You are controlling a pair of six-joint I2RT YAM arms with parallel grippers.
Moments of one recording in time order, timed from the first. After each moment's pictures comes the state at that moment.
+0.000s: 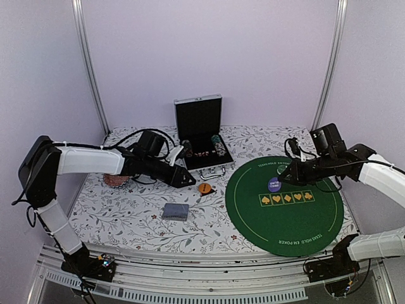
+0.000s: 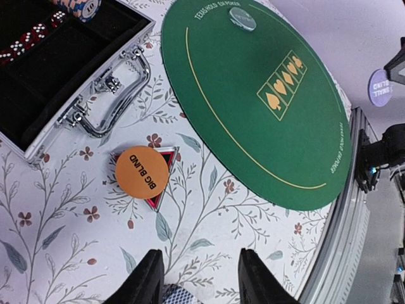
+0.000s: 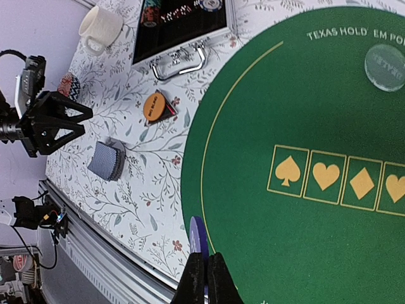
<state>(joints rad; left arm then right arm) -0.64 1.71 1.05 -0.10 0.49 -0.20 0.48 1.11 0.95 -0.67 -0.30 0.47</state>
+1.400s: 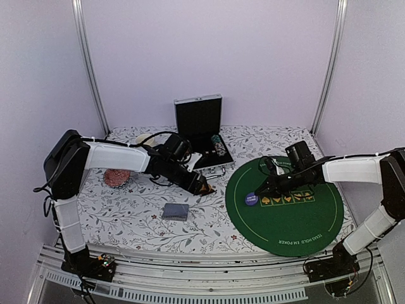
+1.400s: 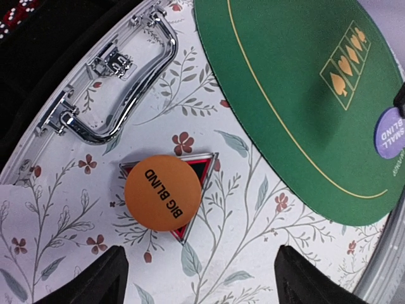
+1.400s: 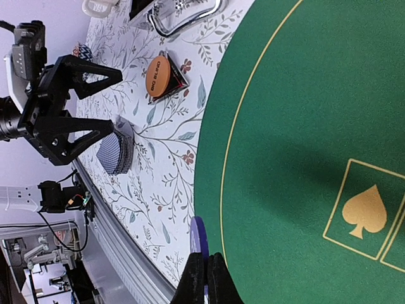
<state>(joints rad) -0.75 1.94 1.27 -0.26 0.27 -0.17 0.45 1.50 0.80 -0.24 -0.63 0.52</state>
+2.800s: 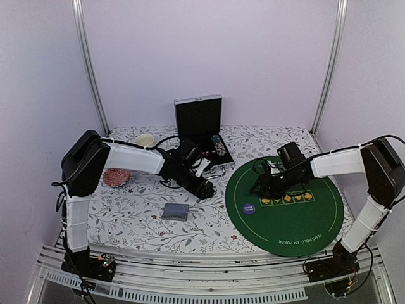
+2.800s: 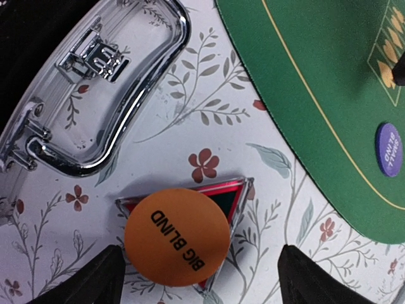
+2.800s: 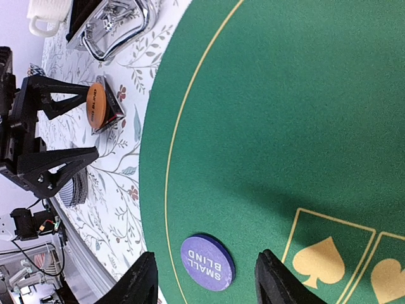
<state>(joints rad) -0.78 2.10 1.39 -0.30 0.17 -0.11 0.45 1.69 0.87 -0.22 -0.53 0.51</state>
